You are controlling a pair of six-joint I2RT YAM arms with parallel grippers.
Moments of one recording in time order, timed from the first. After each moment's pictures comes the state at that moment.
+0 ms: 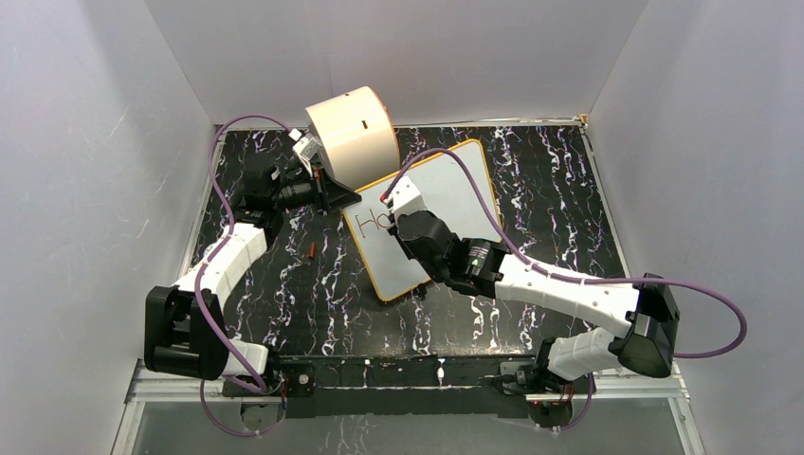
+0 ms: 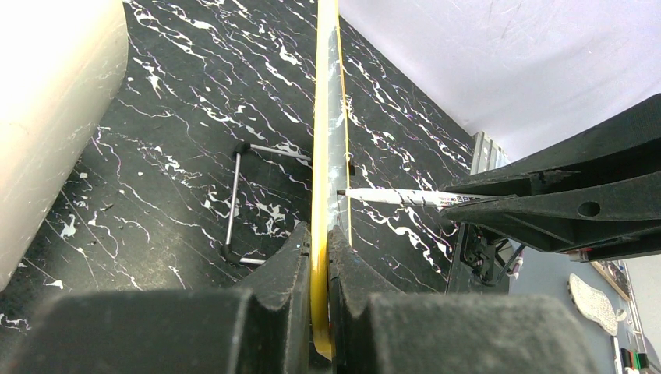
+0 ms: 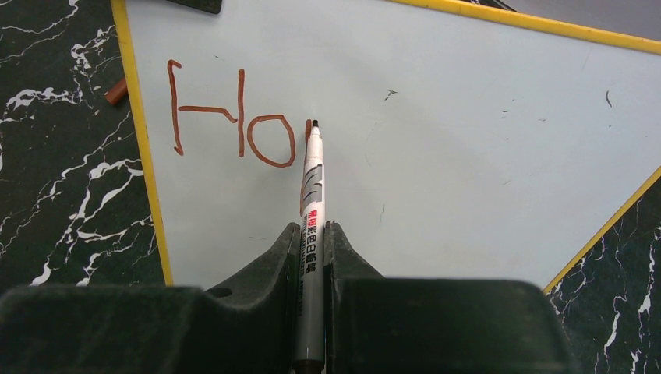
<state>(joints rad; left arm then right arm) -0.16 1.36 0.90 0.20 1.00 -0.31 1.16 1.34 1.13 -0.29 0.61 0.10</state>
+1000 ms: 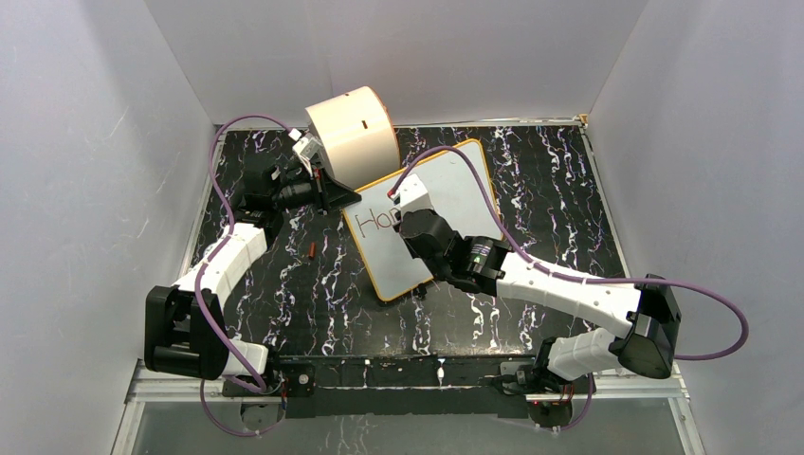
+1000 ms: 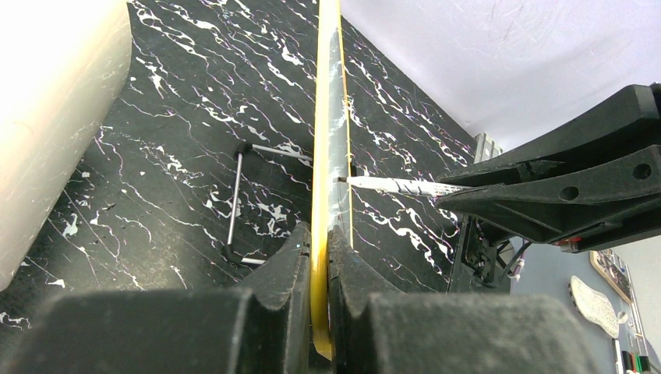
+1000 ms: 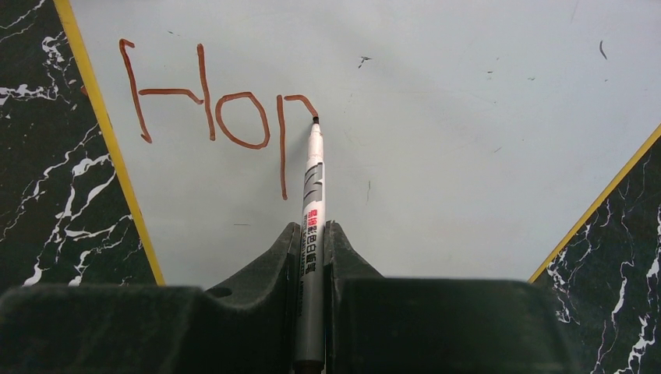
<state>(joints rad) -0.16 1.36 0.90 0.20 1.00 -0.31 1.14 1.33 1.13 -0.35 0.62 0.17</state>
